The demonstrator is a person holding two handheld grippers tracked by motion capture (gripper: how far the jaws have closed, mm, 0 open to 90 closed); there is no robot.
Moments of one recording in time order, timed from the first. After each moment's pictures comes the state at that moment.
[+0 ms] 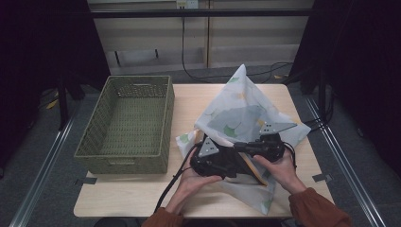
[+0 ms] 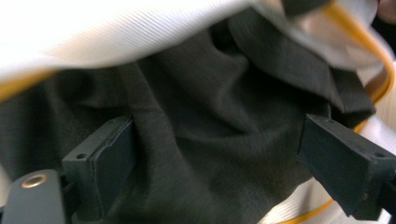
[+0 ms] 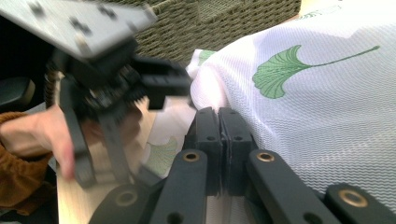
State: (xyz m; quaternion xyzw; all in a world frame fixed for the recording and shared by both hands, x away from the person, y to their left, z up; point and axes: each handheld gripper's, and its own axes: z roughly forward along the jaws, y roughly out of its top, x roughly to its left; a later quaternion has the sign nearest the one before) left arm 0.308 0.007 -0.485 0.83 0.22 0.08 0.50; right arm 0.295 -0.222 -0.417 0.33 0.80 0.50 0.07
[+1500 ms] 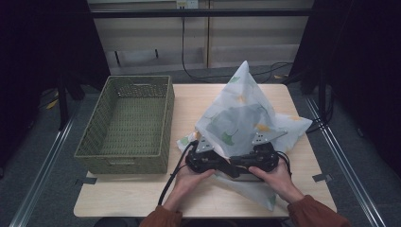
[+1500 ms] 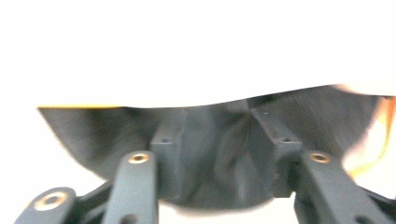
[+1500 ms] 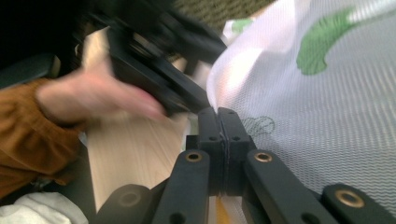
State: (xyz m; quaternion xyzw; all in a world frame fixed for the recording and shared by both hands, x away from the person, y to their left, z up) left arm 0.315 0.034 -0.483 0.84 0.26 0.10 0.46; right arm 0.282 -0.208 -0.439 0.33 0.81 0.48 0.00
